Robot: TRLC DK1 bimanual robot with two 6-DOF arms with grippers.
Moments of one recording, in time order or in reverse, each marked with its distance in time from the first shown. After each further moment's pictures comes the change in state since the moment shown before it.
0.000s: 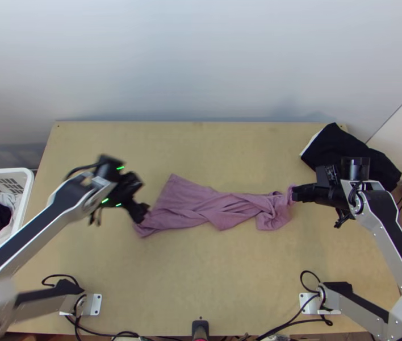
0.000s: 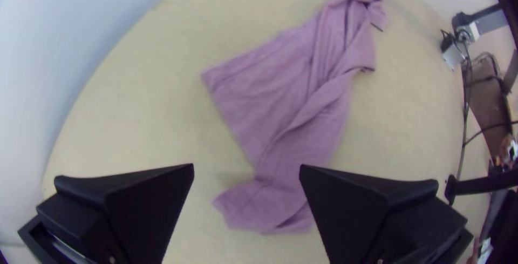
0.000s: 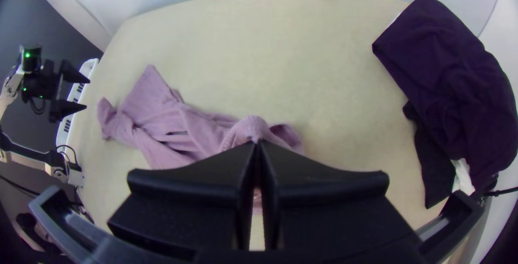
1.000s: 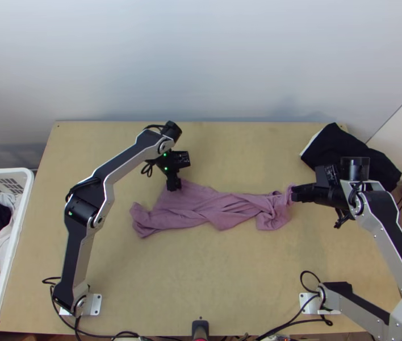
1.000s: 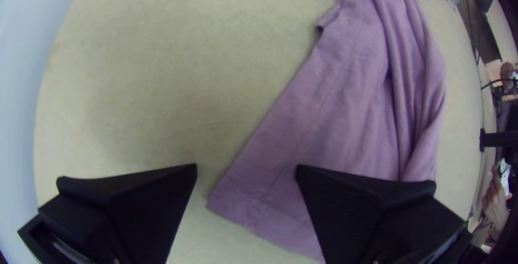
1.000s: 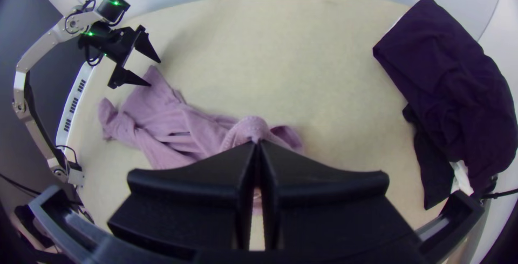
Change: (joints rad) left arm -0.037 0.924 0.871 -0.259 0.063 0.427; right arm 0.011 -0.011 0.006 -0.003 0.005 0.004
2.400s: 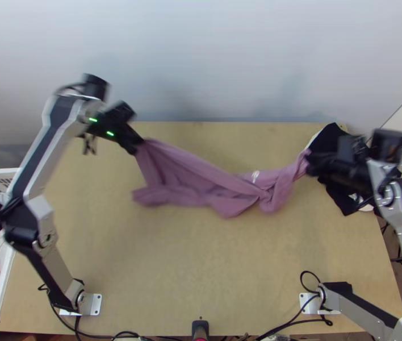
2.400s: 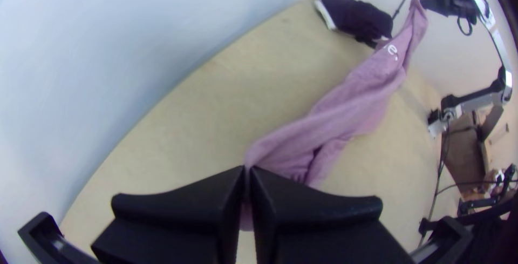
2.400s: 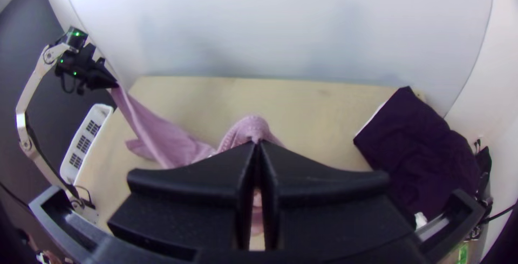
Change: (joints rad) left arm 0.299 -0.393 0.073 -0.161 0.219 -0.299; right arm 0.003 -0.005 0.356 -0.072 0.002 0.076
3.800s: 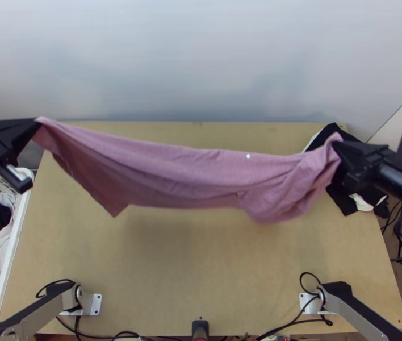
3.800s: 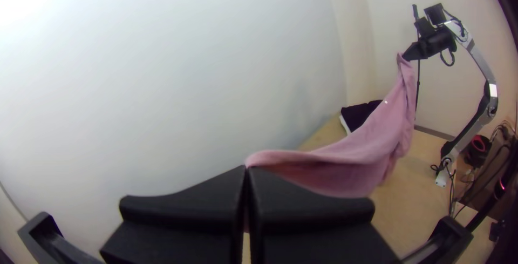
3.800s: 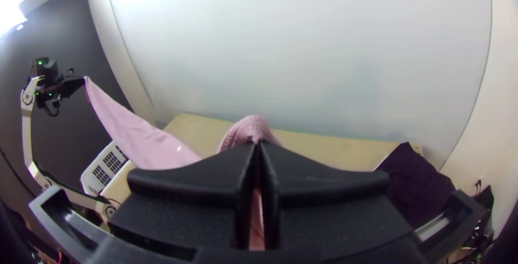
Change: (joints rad) left arm 0.331 -0.729 0.000 0.002 0.206 -0.069; right arm 0.099 -0.129 0.407 -0.242 -0.002 0.081
